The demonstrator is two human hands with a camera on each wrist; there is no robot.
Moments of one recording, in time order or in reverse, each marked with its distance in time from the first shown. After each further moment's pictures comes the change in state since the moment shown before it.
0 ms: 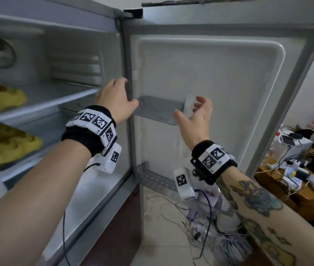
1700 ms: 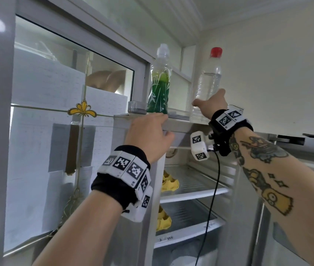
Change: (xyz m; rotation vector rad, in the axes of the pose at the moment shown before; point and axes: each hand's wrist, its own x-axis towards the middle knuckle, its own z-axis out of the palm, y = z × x) left_hand -0.035 -0.101 -0.290 0.269 0.496 -0.122; right_hand 0.077 -0.389 0.238 0.169 -0.441 -0.227
